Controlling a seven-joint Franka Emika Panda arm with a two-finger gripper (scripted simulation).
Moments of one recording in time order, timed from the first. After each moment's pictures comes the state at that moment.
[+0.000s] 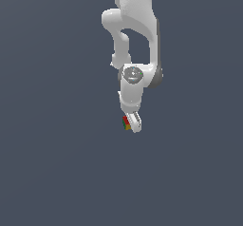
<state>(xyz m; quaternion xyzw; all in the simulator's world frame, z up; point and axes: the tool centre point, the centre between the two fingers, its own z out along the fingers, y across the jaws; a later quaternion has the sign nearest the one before) -0.035 0.039 0.060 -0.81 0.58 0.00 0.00</state>
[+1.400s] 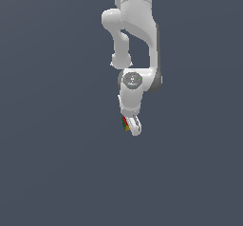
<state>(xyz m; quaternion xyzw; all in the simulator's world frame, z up) -0.026 0.038 0.045 -0.81 0.58 0.00 0.00</state>
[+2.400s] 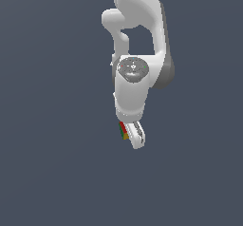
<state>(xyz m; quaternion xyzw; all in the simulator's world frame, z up) 0.069 0.026 0.157 -0.81 0.58 0.00 0.00</state>
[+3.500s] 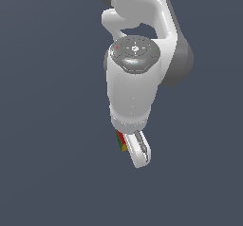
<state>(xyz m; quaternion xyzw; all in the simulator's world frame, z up) 0.139 0.018 0.232 -0.81 0.58 0.00 0.00</state>
